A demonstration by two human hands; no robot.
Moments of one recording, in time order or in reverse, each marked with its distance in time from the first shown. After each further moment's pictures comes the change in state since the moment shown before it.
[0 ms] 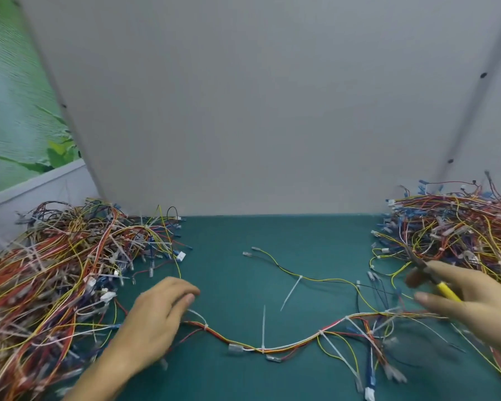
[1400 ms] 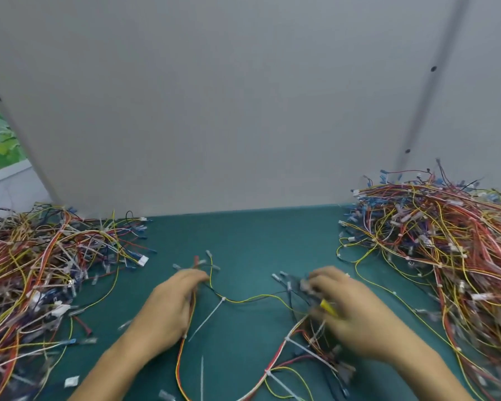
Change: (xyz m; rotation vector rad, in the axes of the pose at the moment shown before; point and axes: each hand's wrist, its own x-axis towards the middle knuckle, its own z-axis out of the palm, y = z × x) left_hand 0.036 0.022 0.050 -0.055 -0.076 0.130; right_hand 0.016 -0.017 0.087 -0.311 -0.033 -0.346
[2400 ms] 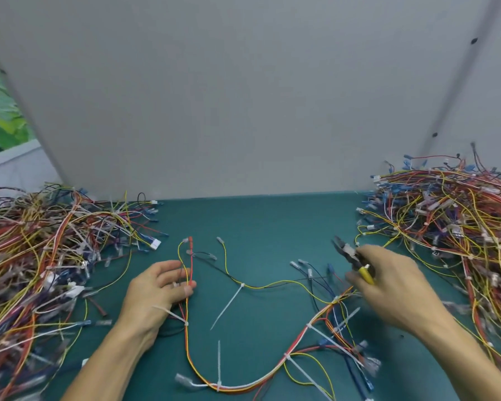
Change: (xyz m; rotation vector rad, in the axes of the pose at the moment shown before) left_hand -0.013 -0.042 0.007 -0.953 0.255 -0.709; right_hand 0.010 0.005 -0.011 -0.085 0.167 0.309
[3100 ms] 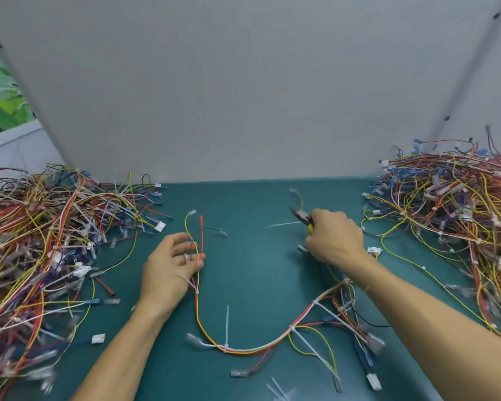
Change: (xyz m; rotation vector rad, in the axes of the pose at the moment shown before) left_hand 0.002 0.001 0.014 0.210 0.031 0.188; right_hand 0.074 -0.046 0.061 -0.235 -0.119 0.170
